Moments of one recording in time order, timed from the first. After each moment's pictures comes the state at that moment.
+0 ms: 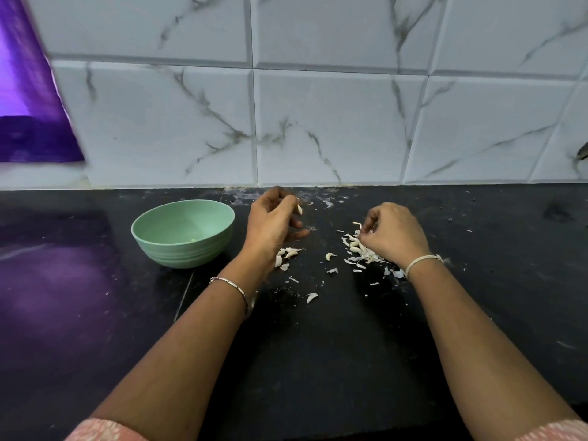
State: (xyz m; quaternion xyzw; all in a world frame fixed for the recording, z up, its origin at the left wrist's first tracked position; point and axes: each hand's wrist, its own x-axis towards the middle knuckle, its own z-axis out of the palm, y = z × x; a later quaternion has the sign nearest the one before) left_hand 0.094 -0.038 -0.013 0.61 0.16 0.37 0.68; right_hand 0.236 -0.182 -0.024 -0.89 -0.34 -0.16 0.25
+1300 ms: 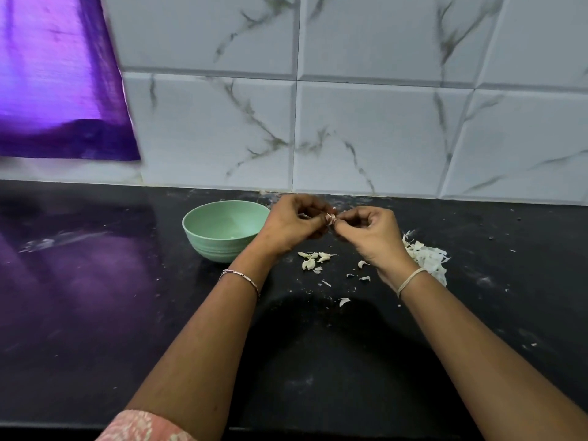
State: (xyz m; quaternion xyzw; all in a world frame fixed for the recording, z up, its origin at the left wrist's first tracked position) left_hand 0.065 -0.010 -0.004 0.78 0.11 0.30 0.54; right_hand 0.167 -0.126 -0.019 -0.66 -0.38 0.04 0.65
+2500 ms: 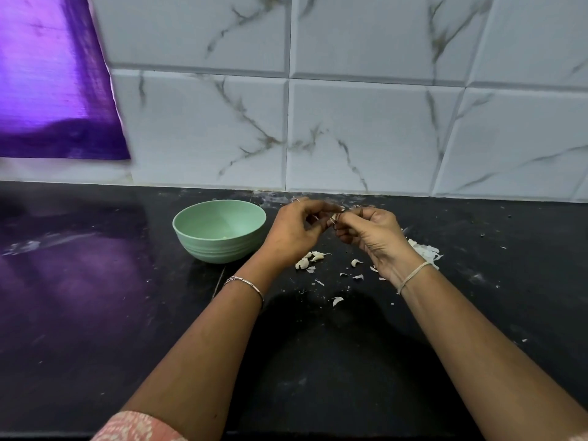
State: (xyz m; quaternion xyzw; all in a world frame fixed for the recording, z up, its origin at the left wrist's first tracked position) left_hand 0.080 -0.014 -0.019 0.86 0.07 0.37 0.35; right_hand 0.171 -0.134 -0.009 -0.61 -0.29 0.20 0.71
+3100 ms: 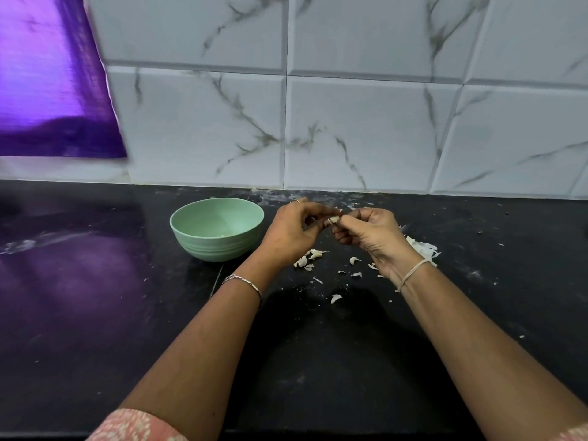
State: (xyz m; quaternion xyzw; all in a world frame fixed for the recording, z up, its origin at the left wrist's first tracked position) left_hand 0.082 -0.013 -0.024 0.86 0.09 0.35 0.35; right_hand 0.174 -0.137 -0.013 -0.64 -0.31 0.18 0.68
